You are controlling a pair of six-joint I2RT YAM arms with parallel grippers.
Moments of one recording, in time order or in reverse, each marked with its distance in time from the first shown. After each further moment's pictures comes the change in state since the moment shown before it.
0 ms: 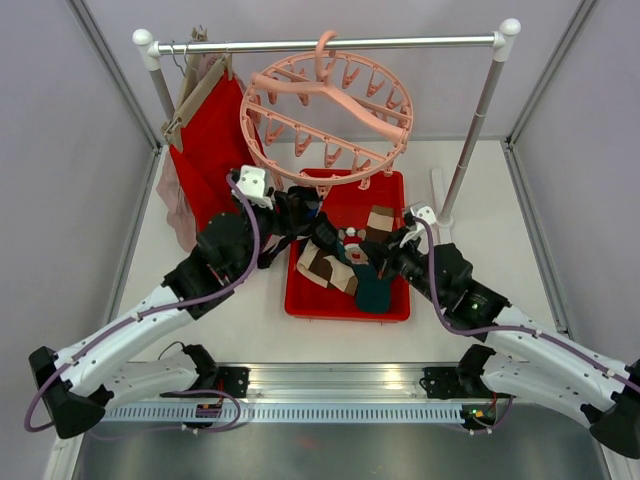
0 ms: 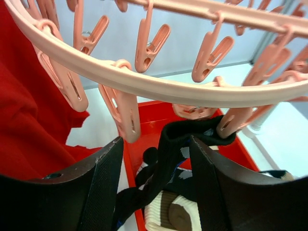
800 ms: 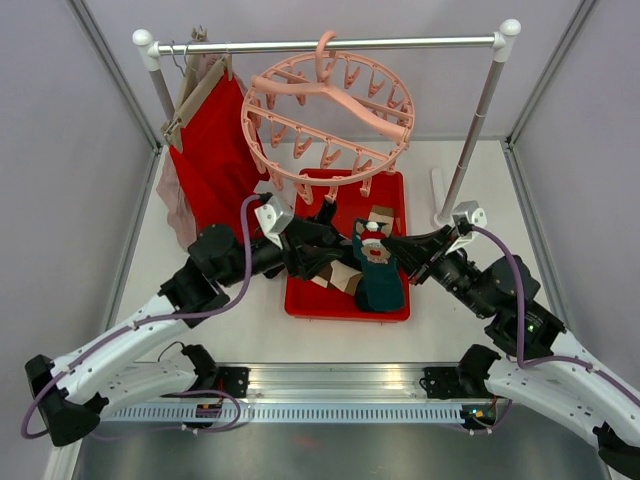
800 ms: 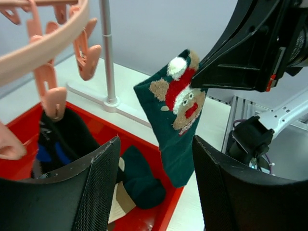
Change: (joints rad) left arm 0.000 -0.119 -0.086 0.061 0.817 -0.048; right arm 0.000 -0.277 0.130 -0.171 -0.106 -0.035
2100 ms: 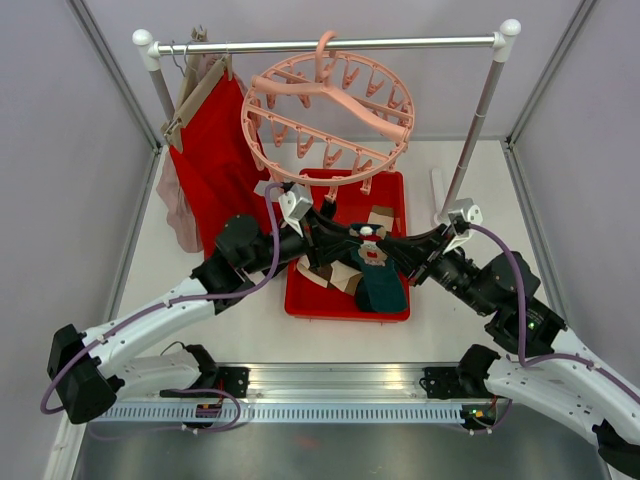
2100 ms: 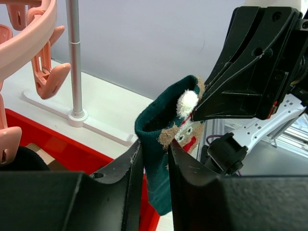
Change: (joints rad) left arm -0.003 0.216 -0.003 0.276 0.113 -0.172; right arm 0.000 0.022 0.041 -0.019 -0.075 0.003
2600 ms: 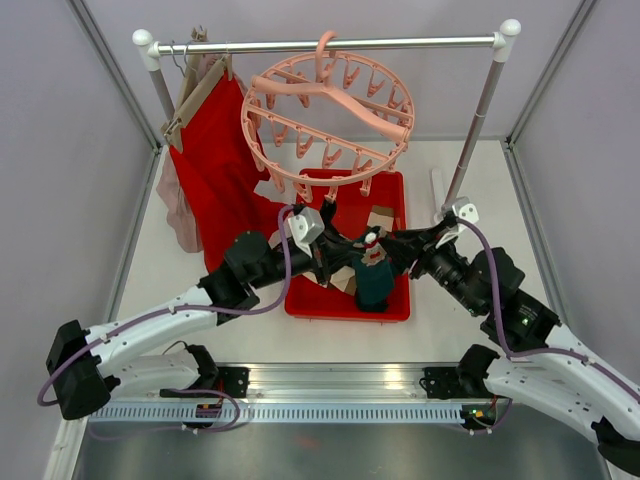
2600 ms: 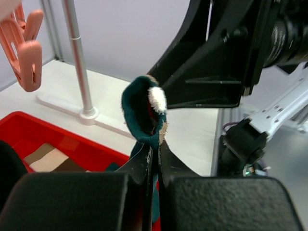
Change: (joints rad) left arm -0.084 -0.011 -0.063 0.039 -0.082 0.132; right arm 0.000 0.029 0.000 -0.093 0.191 -0.031
